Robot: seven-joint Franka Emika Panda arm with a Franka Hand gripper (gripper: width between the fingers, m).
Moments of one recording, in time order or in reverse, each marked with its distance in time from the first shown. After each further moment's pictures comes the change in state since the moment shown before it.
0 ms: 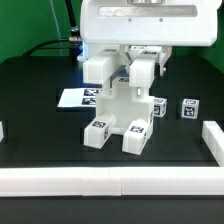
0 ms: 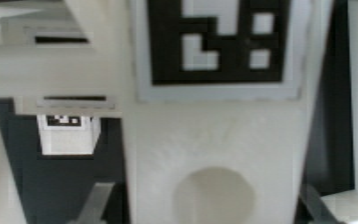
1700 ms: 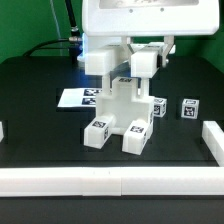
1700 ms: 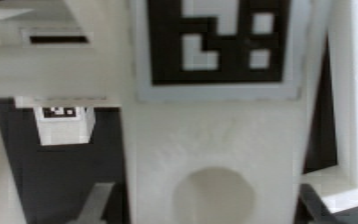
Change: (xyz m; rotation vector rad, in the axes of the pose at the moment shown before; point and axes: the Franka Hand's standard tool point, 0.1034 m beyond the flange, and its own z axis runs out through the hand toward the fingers) arm 0.000 -0.003 -0.013 0.031 0.048 0.041
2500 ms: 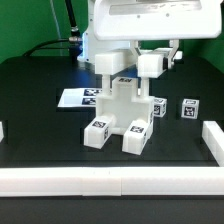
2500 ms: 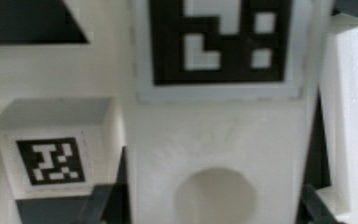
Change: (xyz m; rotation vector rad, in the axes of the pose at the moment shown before) arm -0.032 -0.006 0.007 0.013 0.041 0.030
